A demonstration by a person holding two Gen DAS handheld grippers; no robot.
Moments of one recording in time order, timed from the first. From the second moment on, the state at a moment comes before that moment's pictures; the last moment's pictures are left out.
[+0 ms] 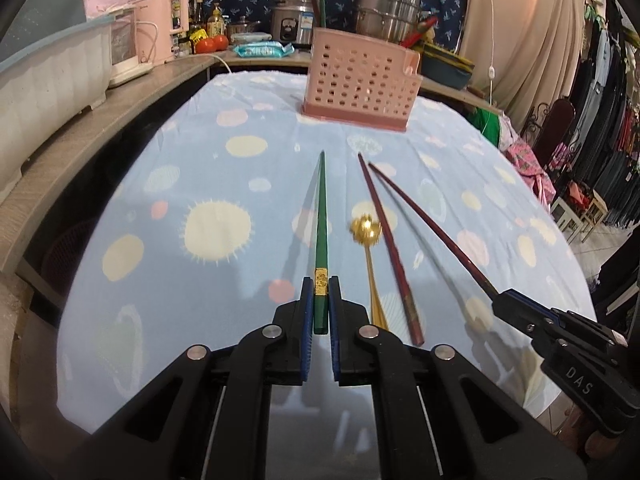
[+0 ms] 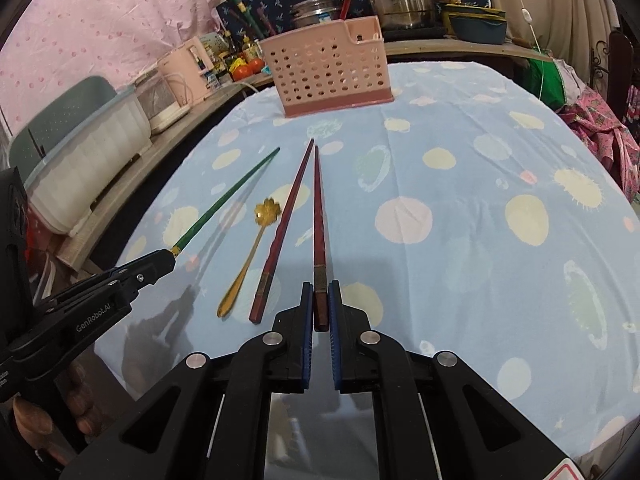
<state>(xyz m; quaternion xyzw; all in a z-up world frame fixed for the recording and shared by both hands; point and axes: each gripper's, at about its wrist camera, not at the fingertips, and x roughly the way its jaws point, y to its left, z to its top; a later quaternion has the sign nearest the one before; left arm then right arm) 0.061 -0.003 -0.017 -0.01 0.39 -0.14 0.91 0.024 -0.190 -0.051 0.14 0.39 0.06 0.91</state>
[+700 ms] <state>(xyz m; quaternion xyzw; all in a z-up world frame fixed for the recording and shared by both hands) 0.109 -0.002 0.069 -0.03 0.31 -0.11 0.94 0.048 -0.255 0.054 0.17 0.24 0.01 0.95</state>
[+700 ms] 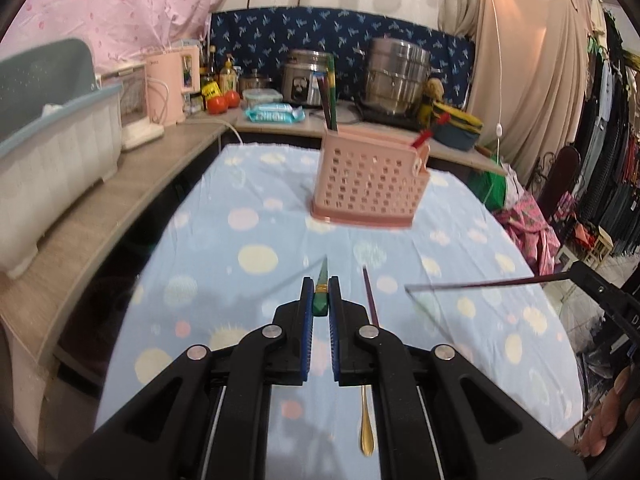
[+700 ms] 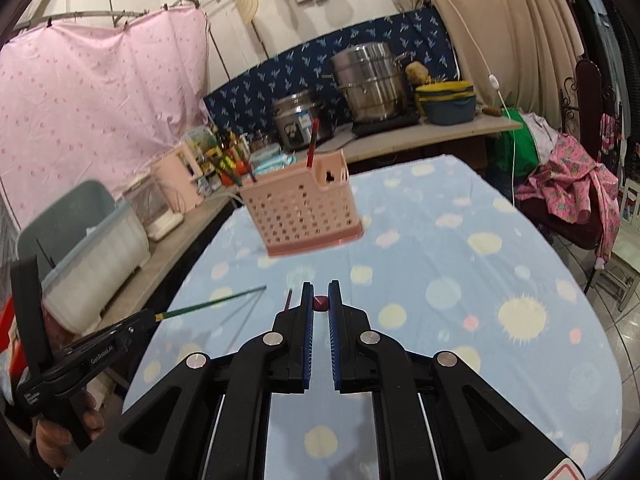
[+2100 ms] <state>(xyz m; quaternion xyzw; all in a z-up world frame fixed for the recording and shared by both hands) 0.282 -0.054 0.259 -0.06 0.08 -0.14 0.99 0.234 -0.283 0.205 0.18 0.04 0.03 0.98</state>
